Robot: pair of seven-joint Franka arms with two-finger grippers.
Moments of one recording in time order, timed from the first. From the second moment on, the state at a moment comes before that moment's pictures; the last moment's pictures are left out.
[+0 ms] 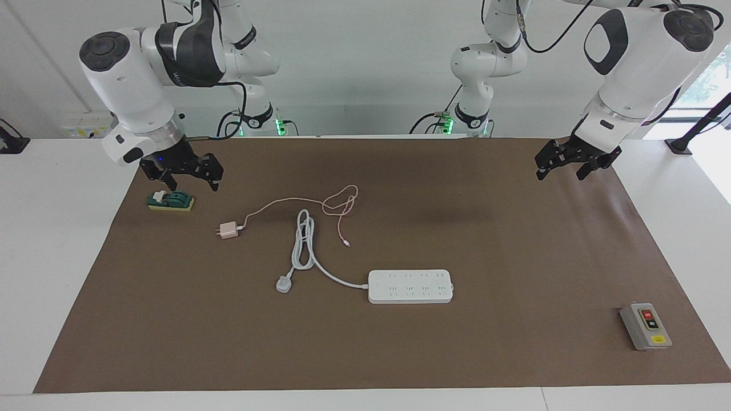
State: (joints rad) left arm 0.06 0.12 -0.12 -1.55 -0.16 1.59 -0.02; right arm -0.05 0.03 0.02 -1.79 0.05 1.76 0.46
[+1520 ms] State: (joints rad) left arm -0.06 0.51 -0.14 -1.70 -1.48 1.80 0.68; right arm -0.24 0.24 0.01 -2.06 0.48 1.97 0.86
